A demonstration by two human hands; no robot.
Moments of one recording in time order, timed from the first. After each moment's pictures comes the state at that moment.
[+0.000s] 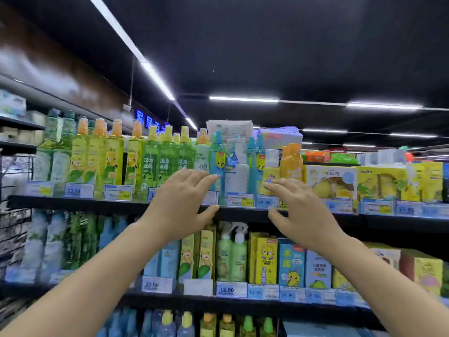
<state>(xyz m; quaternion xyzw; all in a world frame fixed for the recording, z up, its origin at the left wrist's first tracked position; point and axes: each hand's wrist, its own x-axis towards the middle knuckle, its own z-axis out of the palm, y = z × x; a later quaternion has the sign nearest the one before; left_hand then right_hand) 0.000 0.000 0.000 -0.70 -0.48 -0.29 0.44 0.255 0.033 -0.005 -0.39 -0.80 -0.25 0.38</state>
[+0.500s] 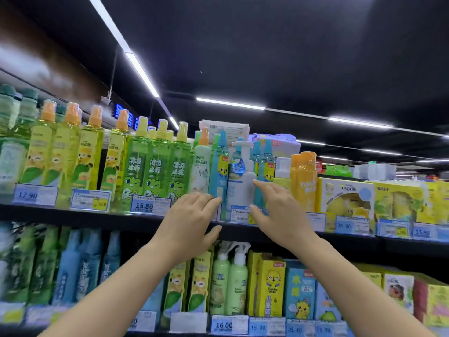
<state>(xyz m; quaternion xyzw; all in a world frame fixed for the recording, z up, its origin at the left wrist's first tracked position) -0.021 0.109 -0.030 -0.72 -0.46 -0.32 0.41 0.193 0.118 0.008 -0.41 -0.78 -0.22 0.41</state>
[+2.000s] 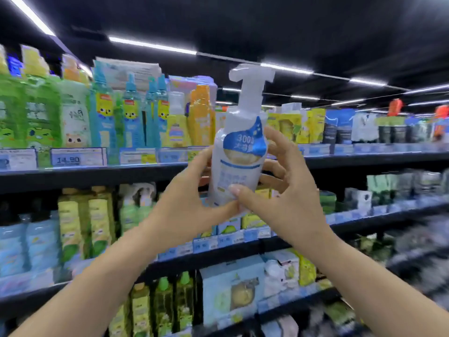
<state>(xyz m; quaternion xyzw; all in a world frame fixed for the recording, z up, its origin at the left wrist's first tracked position) 0.167 0.015 -0.054 -0.82 -0.17 -0.52 -0.14 0.325 -0.037 -0.052 -0.33 -0.70 0.02 0.63</state>
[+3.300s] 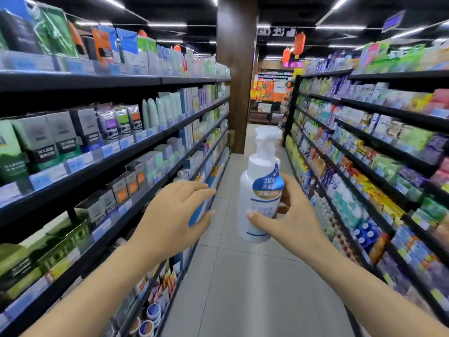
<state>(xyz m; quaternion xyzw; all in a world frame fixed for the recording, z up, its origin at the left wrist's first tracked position) 0.925 -0.034 -0.208 -0.91 0.17 -0.38 -0.06 0.975 -0.265 -0.196 -0.79 -0.27 -0.10 0.55</state>
